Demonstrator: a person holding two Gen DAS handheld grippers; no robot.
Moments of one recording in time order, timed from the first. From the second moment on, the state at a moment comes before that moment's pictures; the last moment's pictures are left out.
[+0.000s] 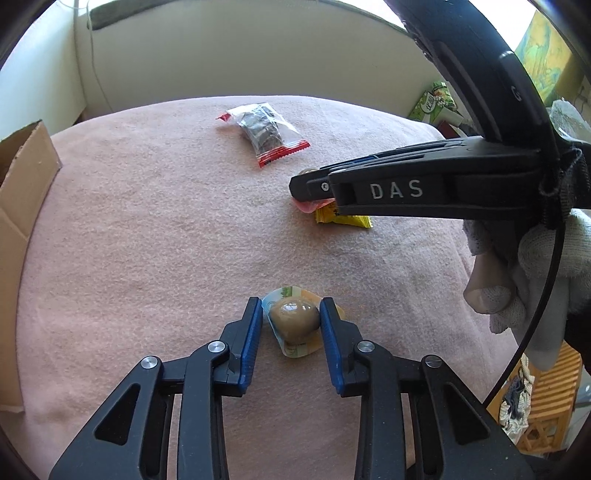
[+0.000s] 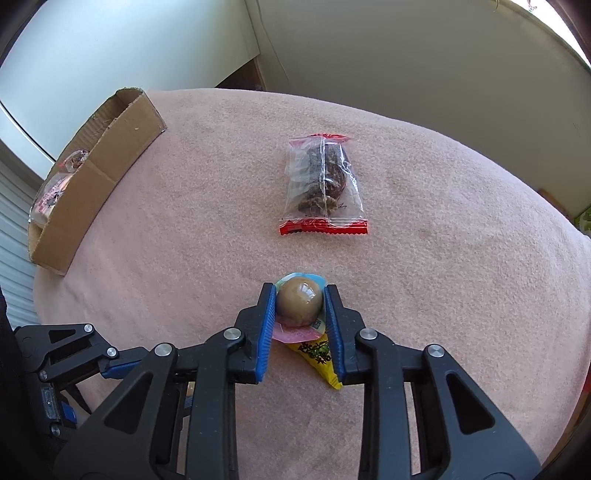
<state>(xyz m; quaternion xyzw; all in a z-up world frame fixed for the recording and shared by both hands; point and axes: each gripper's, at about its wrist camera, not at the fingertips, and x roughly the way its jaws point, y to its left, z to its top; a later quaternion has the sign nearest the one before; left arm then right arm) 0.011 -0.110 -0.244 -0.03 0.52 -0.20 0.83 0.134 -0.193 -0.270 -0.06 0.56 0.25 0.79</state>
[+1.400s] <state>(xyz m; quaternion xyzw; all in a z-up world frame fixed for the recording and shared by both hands) 0.055 0.104 -0.170 -0.09 0.44 -0.03 0.89 0.151 -0.037 -0.159 -0.05 0.49 0.35 0.80</state>
